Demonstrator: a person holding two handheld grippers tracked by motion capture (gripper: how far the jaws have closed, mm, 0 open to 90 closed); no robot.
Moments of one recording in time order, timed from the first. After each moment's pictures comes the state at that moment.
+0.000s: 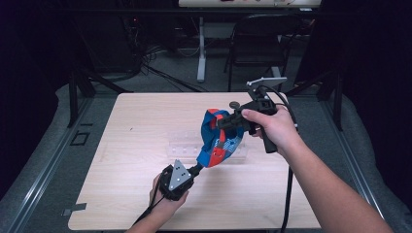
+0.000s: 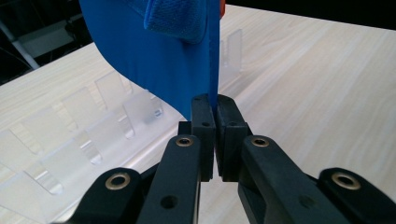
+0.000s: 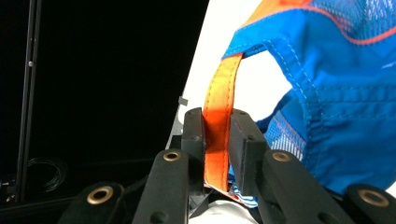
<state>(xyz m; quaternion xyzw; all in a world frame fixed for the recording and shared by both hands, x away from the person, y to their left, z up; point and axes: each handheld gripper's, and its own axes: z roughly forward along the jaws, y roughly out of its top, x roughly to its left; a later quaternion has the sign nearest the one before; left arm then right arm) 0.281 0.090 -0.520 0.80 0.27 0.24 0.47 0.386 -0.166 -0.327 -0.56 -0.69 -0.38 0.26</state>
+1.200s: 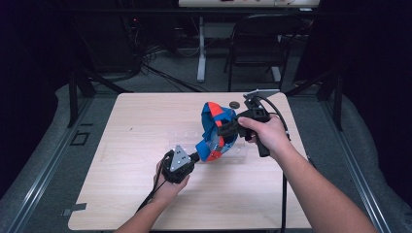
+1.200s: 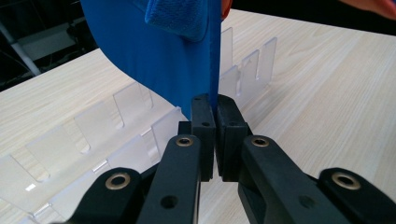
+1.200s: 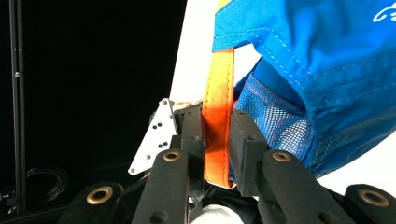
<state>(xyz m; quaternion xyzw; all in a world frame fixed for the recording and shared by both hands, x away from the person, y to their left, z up) 0.328 0.092 -0.529 0.80 0.27 0.24 0.49 0.404 -0.167 -0.374 -0.58 -0.67 -0.37 0.27</state>
